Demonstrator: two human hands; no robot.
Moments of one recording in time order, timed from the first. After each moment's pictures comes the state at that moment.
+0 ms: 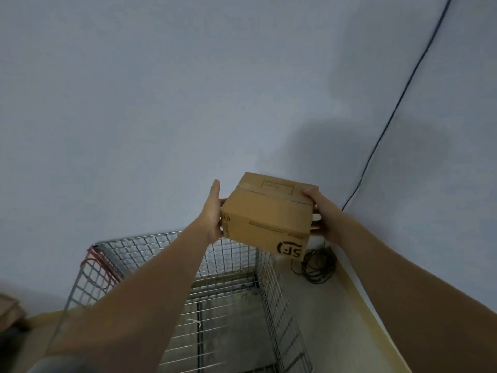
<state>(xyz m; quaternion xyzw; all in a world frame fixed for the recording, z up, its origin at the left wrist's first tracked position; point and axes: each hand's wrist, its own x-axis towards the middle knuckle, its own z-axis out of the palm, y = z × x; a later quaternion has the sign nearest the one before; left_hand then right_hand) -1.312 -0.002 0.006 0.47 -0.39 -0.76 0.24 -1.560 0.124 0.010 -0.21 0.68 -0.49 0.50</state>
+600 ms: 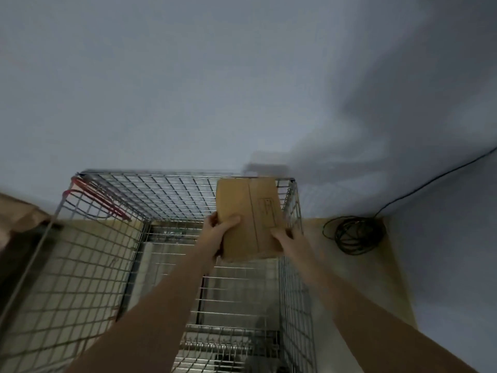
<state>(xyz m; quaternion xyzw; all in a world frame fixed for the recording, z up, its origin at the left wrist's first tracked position) -1.331 -0.080 -0.279 0.64 -0.25 -0.68 0.28 -1.536 -0.020 -0.302 -0.26 0.71 -0.31 0.58</state>
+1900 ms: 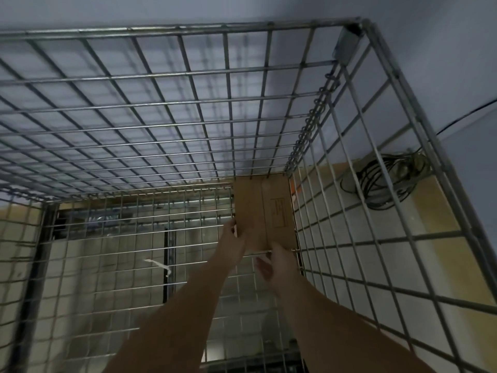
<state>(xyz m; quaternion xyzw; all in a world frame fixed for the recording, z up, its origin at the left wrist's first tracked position) -1.373 -0.114 -0.760 0.66 -0.41 -0.62 0.10 -1.467 -0.049 -0.734 0.22 0.68 -0.42 0.56</state>
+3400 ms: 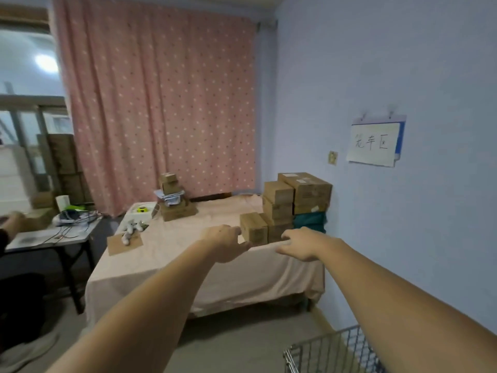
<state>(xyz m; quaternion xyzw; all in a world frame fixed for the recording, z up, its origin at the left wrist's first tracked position) -0.827 0.405 0.183 0.94 -0.34 0.04 0.02 -0.956 0.204 0.195 0.98 -0.16 -0.03 -0.09</state>
